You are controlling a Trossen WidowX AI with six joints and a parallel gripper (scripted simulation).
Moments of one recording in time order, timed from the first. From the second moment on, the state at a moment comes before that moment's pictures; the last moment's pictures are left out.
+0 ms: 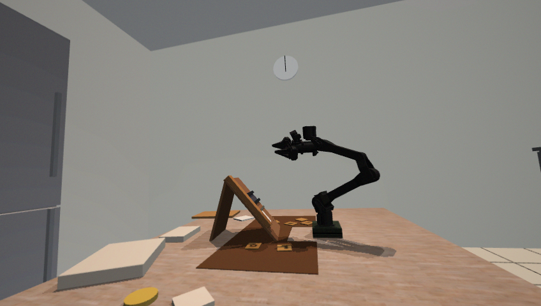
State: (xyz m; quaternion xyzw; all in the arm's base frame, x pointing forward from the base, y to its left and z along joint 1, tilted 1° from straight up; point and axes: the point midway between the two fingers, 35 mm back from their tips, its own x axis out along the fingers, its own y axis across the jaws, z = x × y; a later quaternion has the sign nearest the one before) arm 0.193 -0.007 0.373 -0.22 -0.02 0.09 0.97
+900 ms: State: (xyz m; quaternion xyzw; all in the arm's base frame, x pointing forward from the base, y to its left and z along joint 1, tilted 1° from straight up) arm 0.190 -0.035 0.136 -0.01 0.25 0.04 0.97
